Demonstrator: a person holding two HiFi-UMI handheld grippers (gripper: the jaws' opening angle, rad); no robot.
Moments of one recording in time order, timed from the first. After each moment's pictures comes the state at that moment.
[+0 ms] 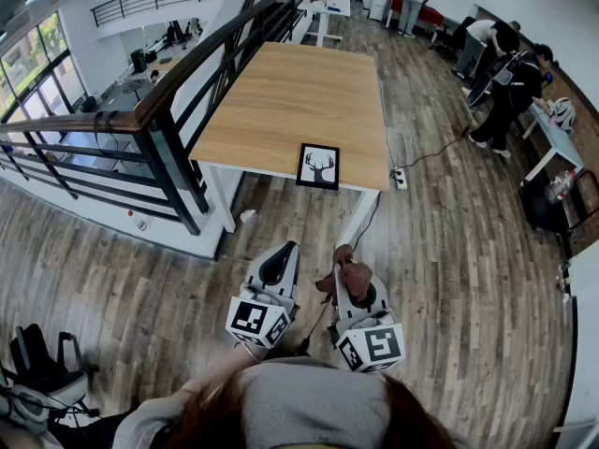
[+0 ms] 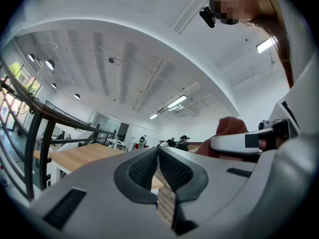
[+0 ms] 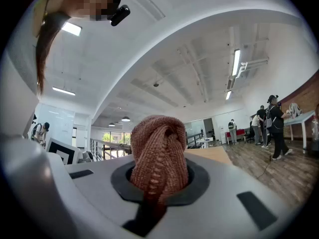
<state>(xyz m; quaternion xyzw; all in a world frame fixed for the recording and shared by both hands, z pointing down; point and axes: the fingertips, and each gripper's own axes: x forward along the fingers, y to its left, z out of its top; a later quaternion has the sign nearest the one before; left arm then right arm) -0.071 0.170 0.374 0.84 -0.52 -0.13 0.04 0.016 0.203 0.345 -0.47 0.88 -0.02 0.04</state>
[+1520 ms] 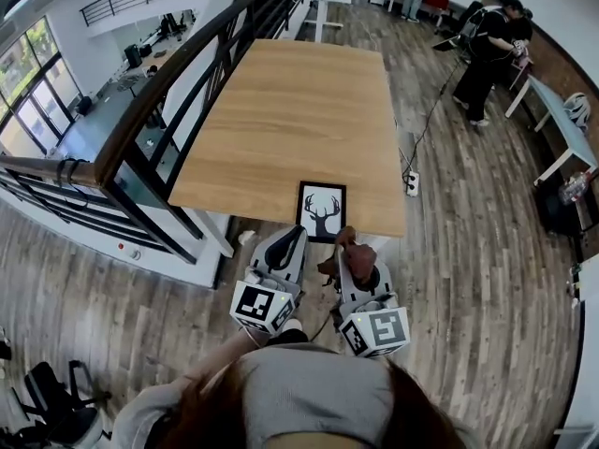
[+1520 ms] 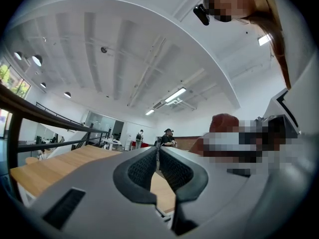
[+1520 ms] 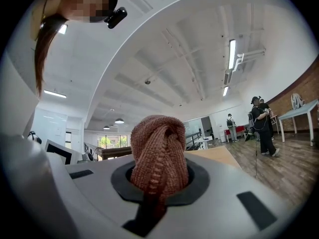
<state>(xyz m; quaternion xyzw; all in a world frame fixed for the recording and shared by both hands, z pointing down) -0.079 -0.104 0.377 0.87 -0.49 -0.09 0.02 -0.004 -0.074 0.353 -0.48 0.87 -0.05 0.06</state>
